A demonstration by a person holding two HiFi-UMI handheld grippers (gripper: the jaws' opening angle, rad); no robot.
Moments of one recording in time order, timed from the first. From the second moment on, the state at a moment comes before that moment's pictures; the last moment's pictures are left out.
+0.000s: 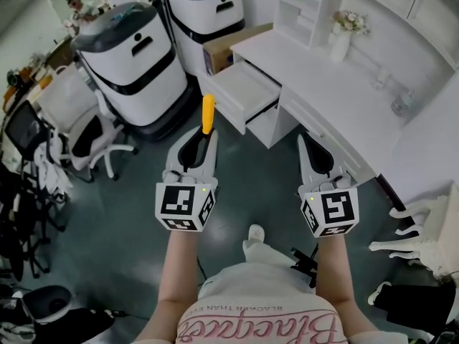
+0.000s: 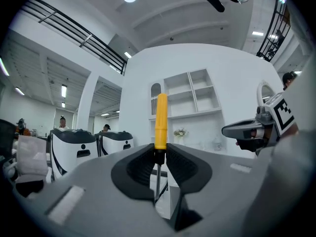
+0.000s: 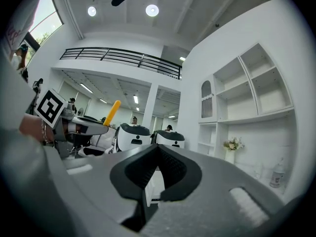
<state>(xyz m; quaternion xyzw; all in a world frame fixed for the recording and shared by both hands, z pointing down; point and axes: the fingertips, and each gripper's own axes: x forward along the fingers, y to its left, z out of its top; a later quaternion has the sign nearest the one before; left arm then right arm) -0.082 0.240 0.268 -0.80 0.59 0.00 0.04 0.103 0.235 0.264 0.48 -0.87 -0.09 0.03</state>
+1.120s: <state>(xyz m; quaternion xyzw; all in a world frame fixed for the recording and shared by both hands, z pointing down) -0.072 0.093 0.277 -0.80 0.61 -0.01 0.02 0.102 0.082 0.277 0.47 -0.88 -0.06 0.05</state>
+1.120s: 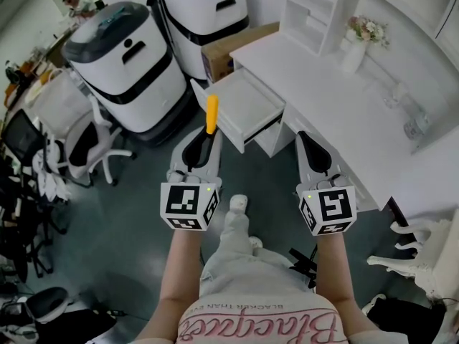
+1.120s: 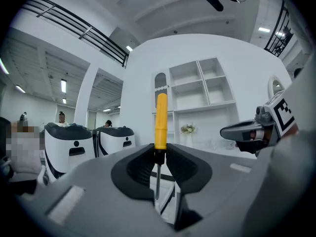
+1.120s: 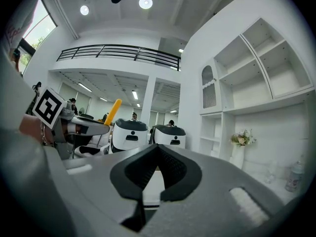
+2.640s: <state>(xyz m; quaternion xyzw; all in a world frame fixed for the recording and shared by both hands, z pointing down) -0.150 -0.214 0.271 -0.83 0.56 0.01 0.01 0.041 -0.195 0.280 0.54 -0.84 -0.04 0.07</state>
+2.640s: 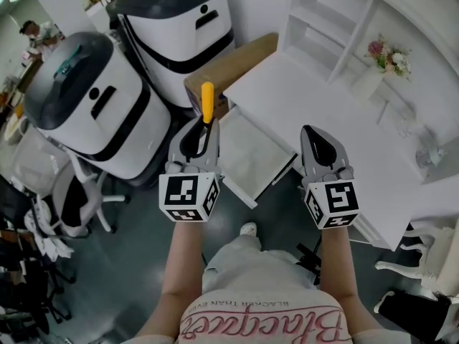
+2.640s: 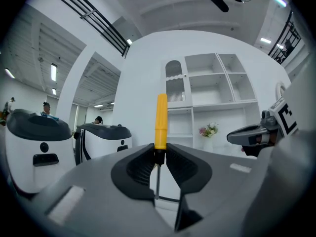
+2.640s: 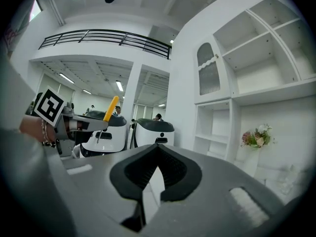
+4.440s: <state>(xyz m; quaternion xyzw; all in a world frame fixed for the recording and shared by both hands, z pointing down) -0.106 -0.284 0.490 -0.79 0.54 -0.13 -0.24 0.072 -0.253 0.414 0.52 -0.83 0.10 0.17</state>
